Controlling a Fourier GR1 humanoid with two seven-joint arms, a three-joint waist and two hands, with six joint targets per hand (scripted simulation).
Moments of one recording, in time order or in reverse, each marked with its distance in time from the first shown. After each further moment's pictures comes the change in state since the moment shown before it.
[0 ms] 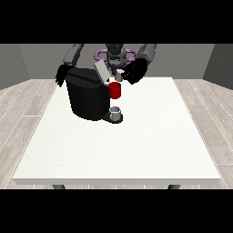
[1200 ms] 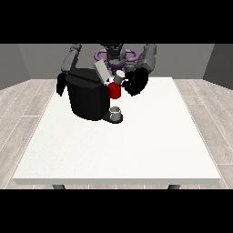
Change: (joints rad) left arm -0.178 0.141 0.061 0.057 0.021 -0.030 0.002; right arm -0.132 -0.039 -0.001 0.070 0.002 0.081 -0.080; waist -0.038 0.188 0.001
